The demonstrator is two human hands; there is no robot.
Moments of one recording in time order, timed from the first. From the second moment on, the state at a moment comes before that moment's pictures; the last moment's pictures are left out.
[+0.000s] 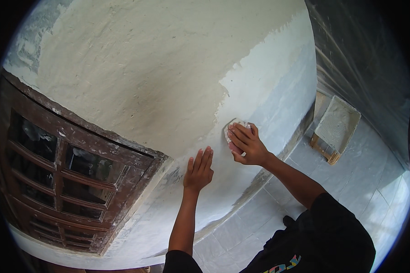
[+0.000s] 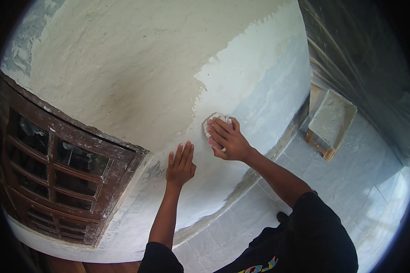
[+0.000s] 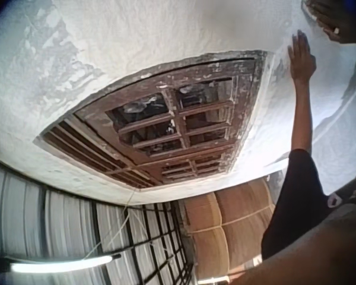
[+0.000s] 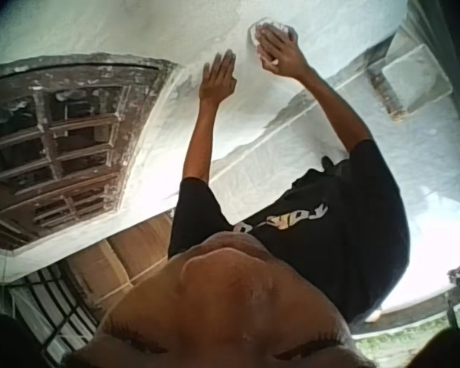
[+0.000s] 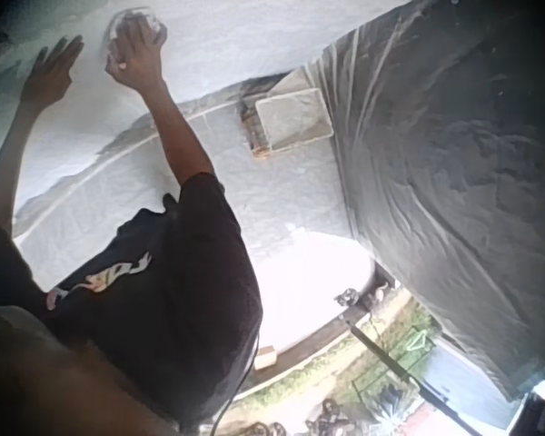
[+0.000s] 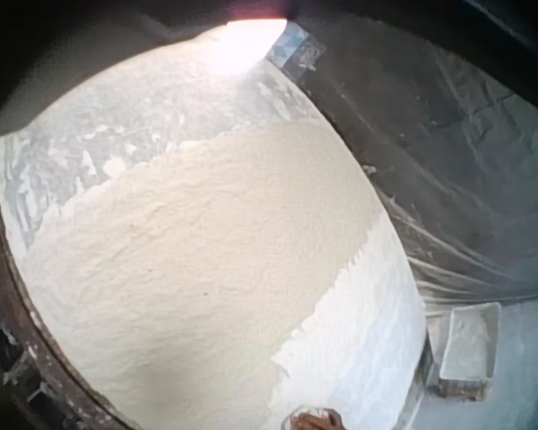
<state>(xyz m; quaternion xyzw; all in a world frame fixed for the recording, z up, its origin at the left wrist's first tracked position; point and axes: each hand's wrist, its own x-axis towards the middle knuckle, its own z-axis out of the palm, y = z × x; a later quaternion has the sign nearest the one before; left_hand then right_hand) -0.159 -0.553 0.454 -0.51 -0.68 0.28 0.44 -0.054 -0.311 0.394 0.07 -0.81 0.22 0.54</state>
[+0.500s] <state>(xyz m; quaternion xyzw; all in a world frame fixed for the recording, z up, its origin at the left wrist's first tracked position) -0.157 -0.554 0.457 -0.52 -0.69 0.27 0.43 -0.048 -0.312 0.387 0.02 -0.81 0.24 0.53</state>
